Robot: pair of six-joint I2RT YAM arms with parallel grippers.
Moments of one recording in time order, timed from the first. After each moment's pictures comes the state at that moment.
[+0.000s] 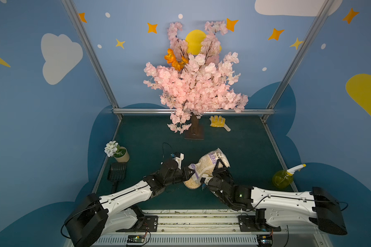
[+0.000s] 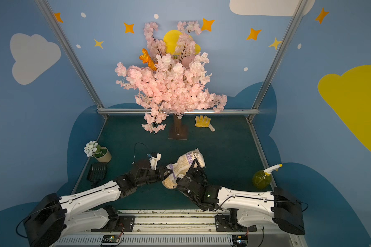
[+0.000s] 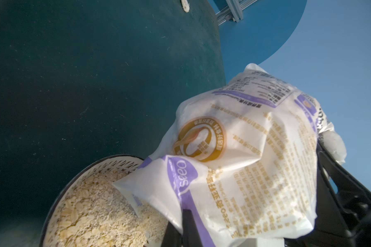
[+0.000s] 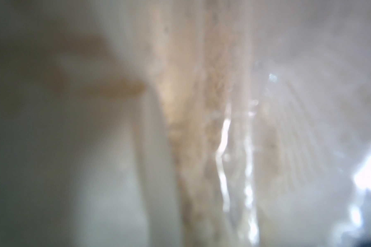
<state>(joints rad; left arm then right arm) -0.78 1.15 0.51 0.13 0.22 -1.01 1.32 1.15 0.61 -0.10 1.25 -1.50</state>
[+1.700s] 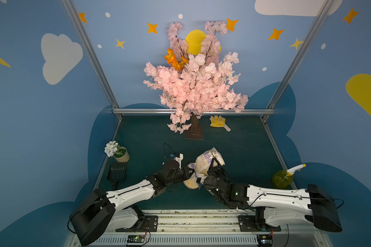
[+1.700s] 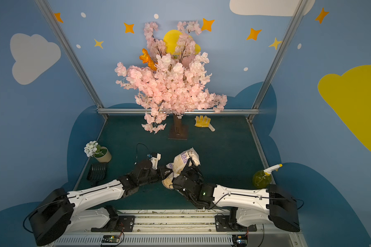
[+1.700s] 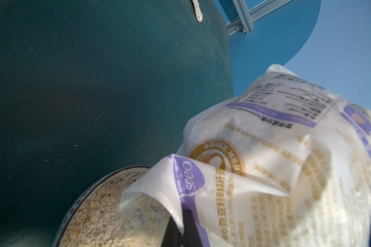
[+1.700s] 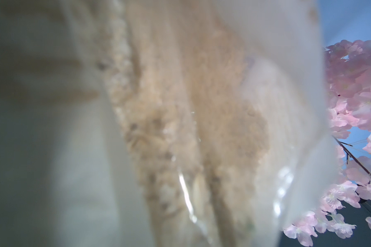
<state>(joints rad) -0.78 1.22 0.48 0.22 0.18 -1.05 1.33 1.22 0.70 -0.10 1.22 -1.56</state>
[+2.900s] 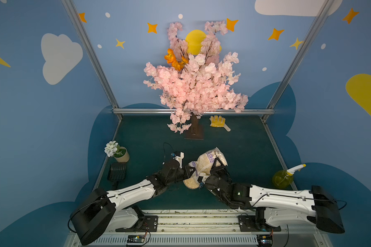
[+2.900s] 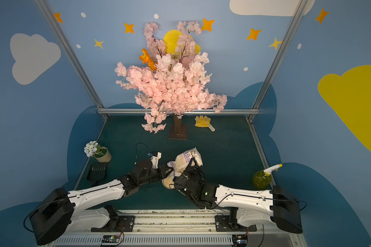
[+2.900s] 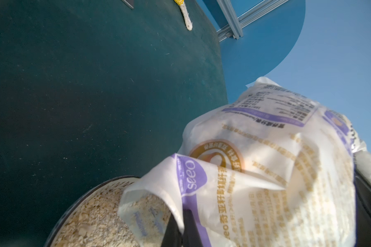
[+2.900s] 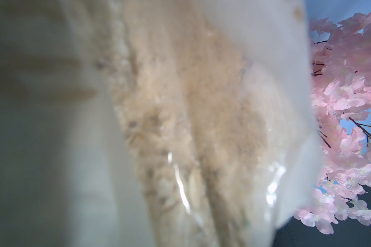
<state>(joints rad) -0.78 1.23 0.48 0.28 0.17 -1.03 1.33 1.19 0.70 -0.17 1.23 -1.45</state>
